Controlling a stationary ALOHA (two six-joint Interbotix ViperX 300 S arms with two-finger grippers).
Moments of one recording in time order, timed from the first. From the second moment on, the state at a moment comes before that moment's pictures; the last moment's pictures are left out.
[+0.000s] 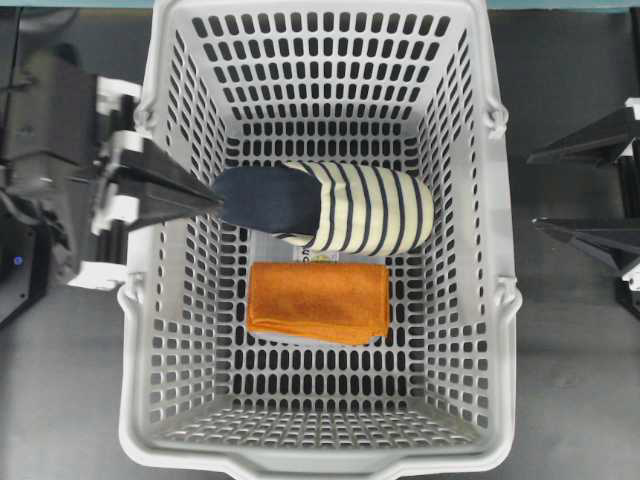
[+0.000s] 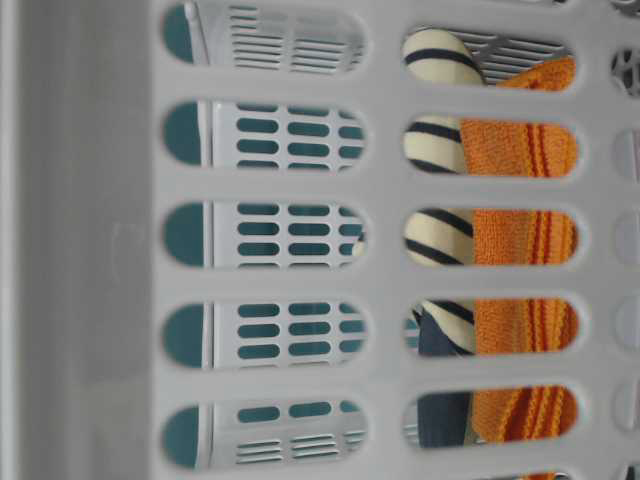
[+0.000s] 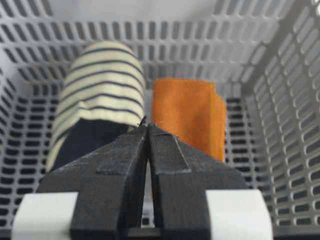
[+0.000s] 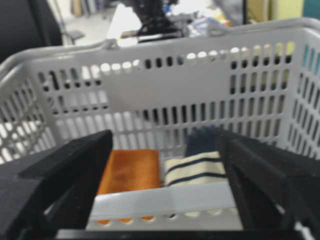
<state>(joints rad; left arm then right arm) -0.03 -0.56 0.56 0.04 0.39 -0.04 -0.03 -0.97 1.17 0.02 -0.15 0.07</state>
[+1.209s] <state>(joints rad) -0.13 0.11 0.10 0.04 0.84 -0.12 -0.02 -1.02 1.16 0.02 -0.06 0.06</state>
